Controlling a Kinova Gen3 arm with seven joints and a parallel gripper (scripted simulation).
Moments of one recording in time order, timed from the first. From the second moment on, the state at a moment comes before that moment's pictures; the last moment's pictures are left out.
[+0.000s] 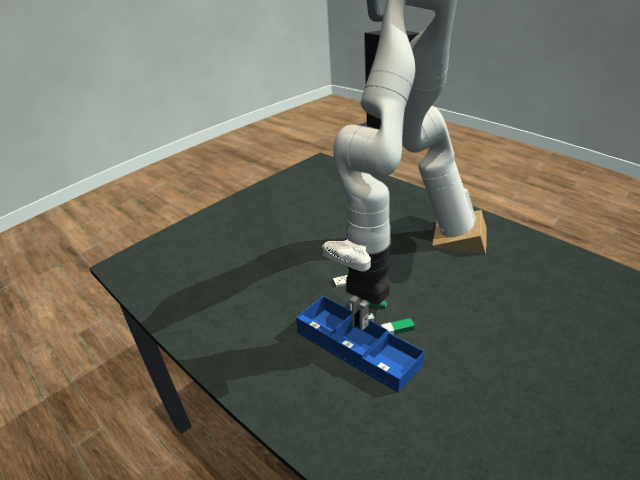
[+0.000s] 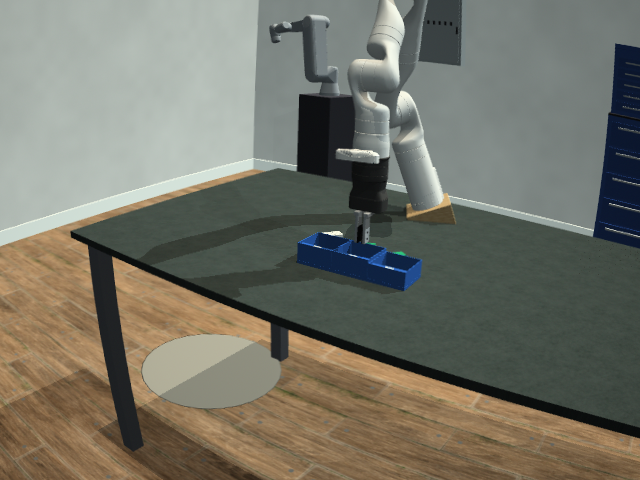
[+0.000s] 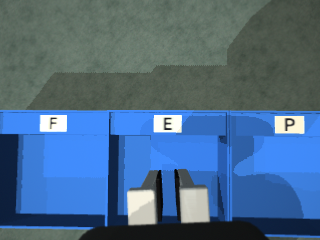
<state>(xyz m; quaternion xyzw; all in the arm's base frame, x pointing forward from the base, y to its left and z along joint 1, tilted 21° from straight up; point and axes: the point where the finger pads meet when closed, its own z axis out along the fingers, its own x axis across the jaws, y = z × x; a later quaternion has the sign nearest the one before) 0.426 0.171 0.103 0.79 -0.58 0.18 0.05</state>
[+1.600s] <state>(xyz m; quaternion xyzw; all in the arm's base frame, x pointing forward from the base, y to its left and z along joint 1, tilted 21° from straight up) 0.436 0.156 0.064 0.79 -0.58 0.18 0.05</state>
